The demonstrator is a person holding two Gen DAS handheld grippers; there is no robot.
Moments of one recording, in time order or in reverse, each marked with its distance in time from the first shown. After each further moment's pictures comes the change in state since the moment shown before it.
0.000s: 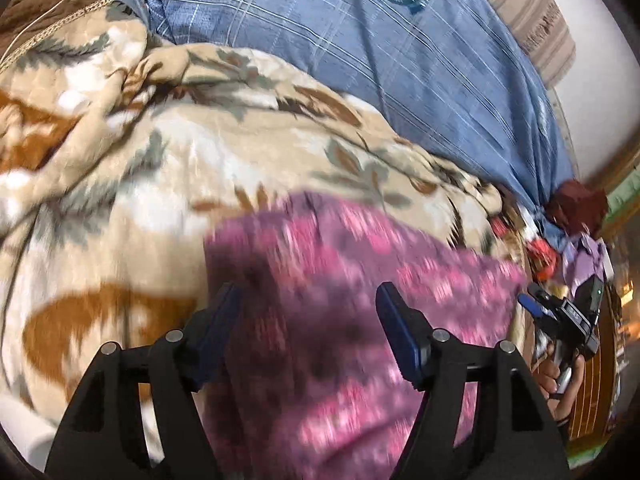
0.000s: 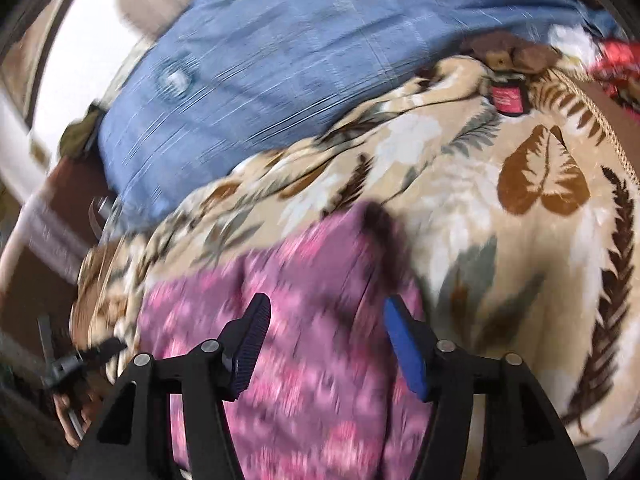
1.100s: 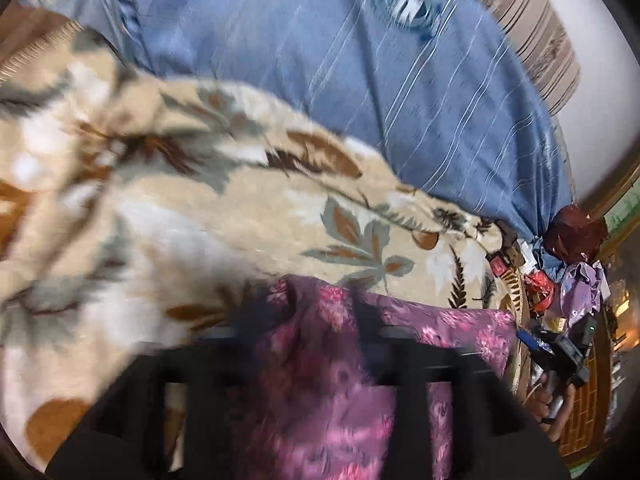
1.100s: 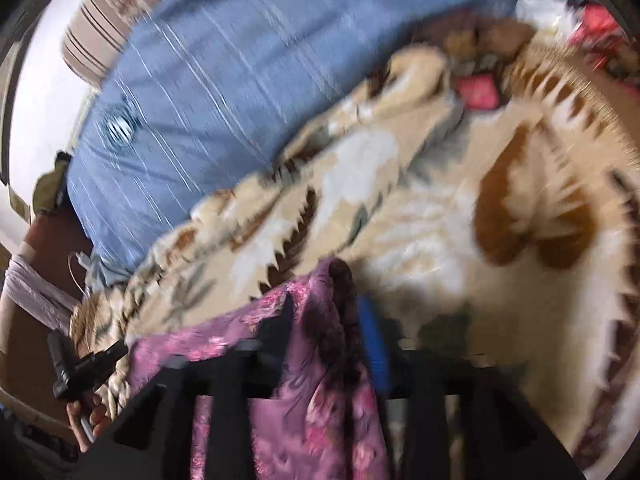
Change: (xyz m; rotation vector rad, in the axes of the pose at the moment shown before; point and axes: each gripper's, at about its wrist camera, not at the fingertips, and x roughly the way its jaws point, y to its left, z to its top) left arm 0.002 0.003 0.029 -0.008 -0.092 -0.021; right arm -0.008 -0.038 0.021 0.087 -0.088 -0.028
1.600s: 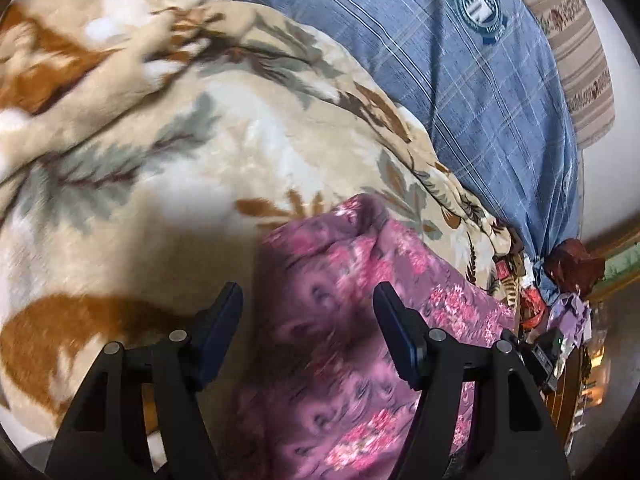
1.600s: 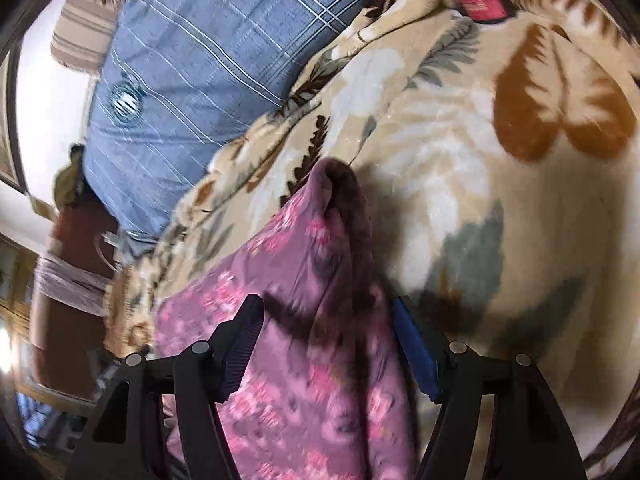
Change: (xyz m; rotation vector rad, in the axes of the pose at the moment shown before) left arm 0.021 0.045 -0.030 -0.195 0.163 -0.004; right arm 0.062 -0.016 -0.014 0.061 0.266 0.094
